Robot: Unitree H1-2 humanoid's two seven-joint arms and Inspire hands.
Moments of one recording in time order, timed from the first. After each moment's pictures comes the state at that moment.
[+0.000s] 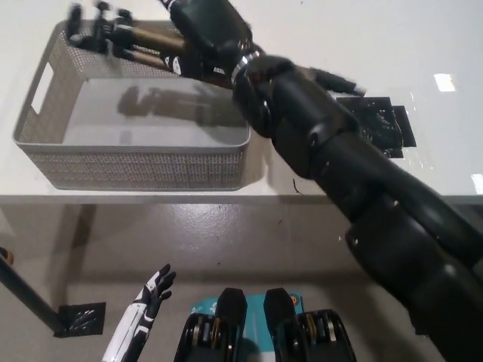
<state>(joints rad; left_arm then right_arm) 0.03 0.14 -0.08 0.24 0.06 -0.40 -0.09 -1.43 0.09 0.58 1.32 -0.71 -0.19 -0.28</state>
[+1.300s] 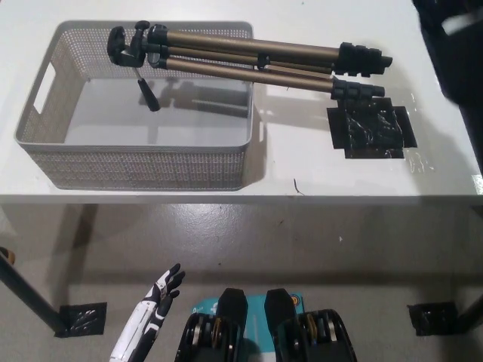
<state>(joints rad) 0.01 0.14 -0.10 0.26 0.09 -0.40 -0.09 -1.23 -0.26 0.13 0.55 -0.48 -0.13 -0.01</state>
